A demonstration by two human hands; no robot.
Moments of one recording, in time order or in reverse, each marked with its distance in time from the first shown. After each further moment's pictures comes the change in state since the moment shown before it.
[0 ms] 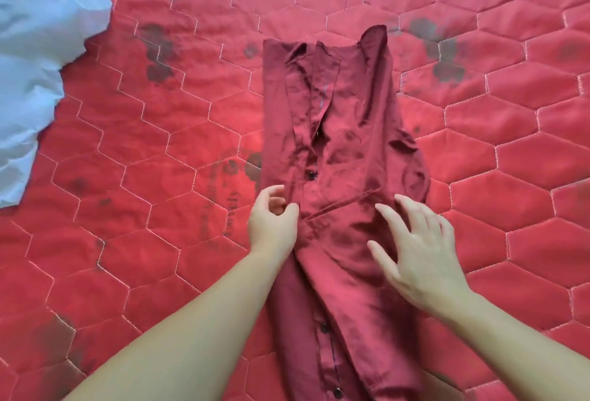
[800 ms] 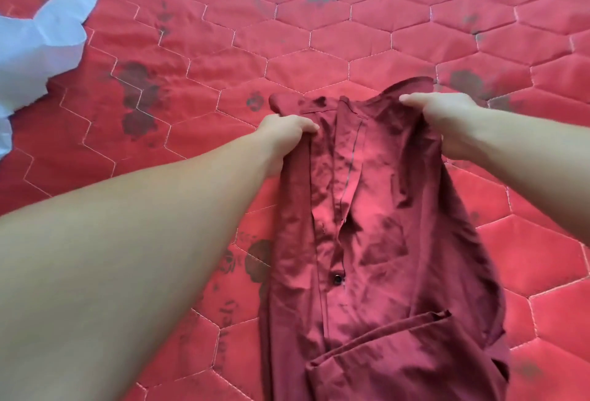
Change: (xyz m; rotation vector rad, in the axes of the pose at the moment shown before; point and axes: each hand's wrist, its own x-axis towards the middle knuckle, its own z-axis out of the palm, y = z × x) left_hand 0.218 0.162 0.029 -0.173 -0.328 -0.147; right_hand 0.344 0.008 -0.061 1.136 0.026 0.708
